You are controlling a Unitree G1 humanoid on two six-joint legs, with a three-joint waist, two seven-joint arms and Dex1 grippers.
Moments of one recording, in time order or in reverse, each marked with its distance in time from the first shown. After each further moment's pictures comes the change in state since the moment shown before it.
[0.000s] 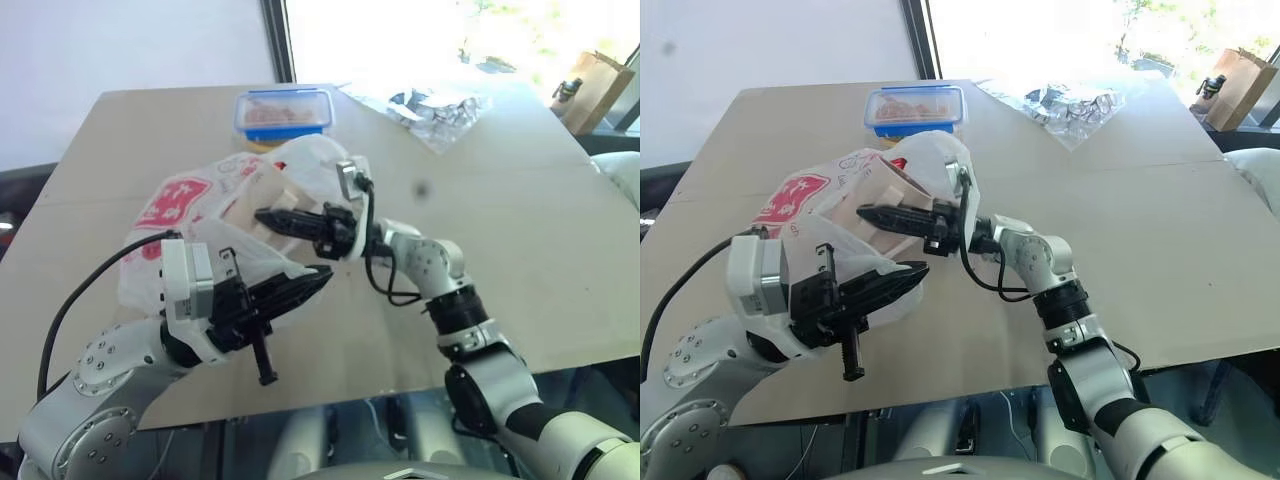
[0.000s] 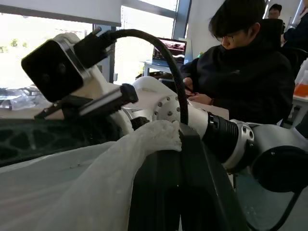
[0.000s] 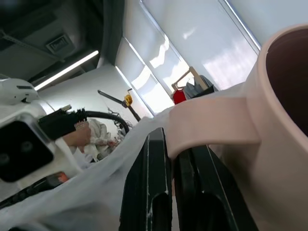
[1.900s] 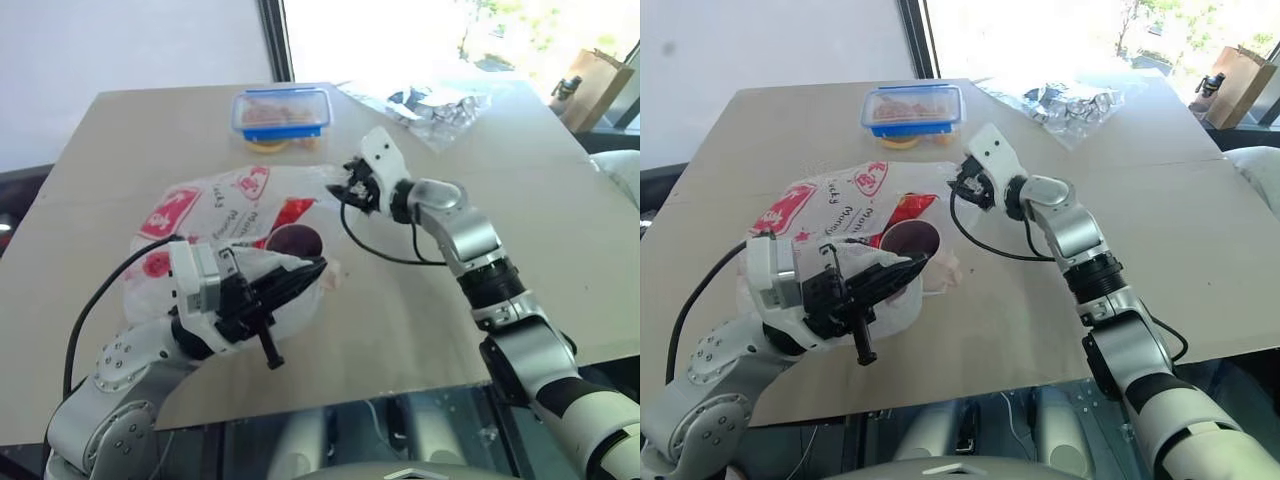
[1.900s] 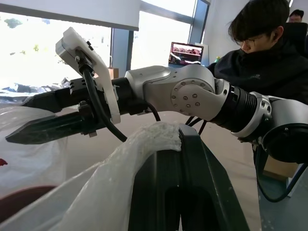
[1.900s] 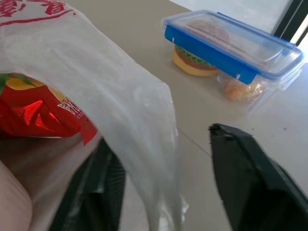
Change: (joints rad) left arm 0.013 -0.066 -0.067 0.078 0.114 -0.084 0.005; right arm -0.092 -0.259 0.080 -0.040 -0.615 -0.255 -0.398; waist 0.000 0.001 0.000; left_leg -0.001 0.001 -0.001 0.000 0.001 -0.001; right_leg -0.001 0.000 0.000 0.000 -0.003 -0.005
